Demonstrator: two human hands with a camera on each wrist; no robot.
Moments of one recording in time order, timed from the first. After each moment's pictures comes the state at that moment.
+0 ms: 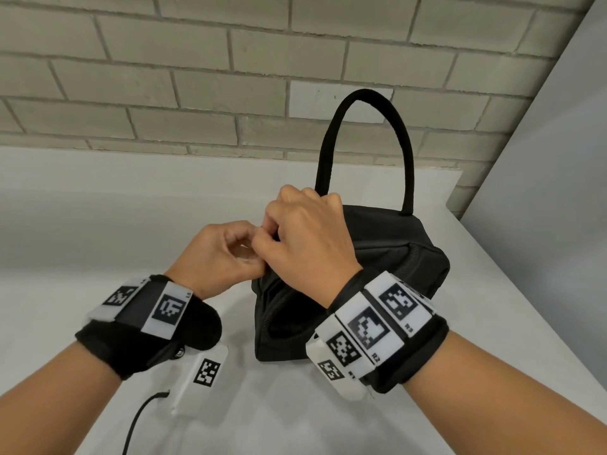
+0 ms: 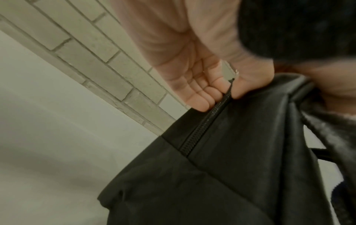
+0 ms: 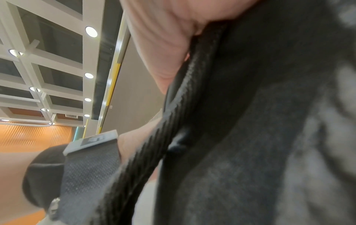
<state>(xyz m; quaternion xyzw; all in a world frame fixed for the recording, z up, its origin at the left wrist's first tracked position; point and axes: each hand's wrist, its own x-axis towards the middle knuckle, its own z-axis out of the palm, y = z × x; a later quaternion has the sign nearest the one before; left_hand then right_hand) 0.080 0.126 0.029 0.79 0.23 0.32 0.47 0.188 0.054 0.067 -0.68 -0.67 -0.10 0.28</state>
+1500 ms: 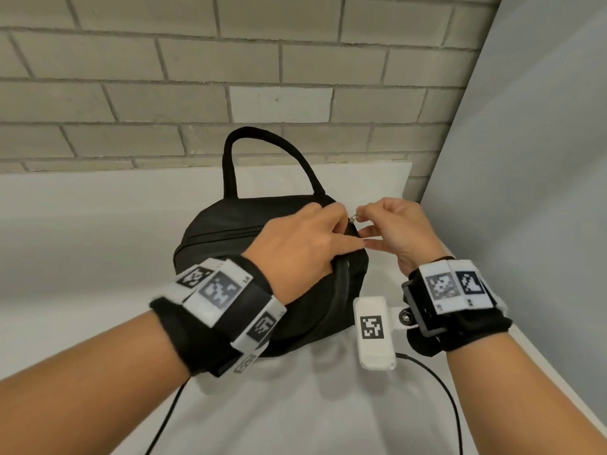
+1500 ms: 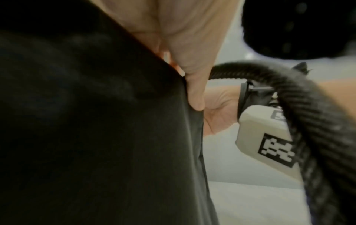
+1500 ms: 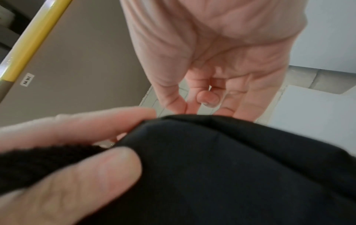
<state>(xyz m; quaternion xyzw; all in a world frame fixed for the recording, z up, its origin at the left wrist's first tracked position) 0.188 0.044 0.078 0.98 0.06 0.17 -0.01 0.341 -0.016 0.059 -0.72 -0.28 0.24 0.59</state>
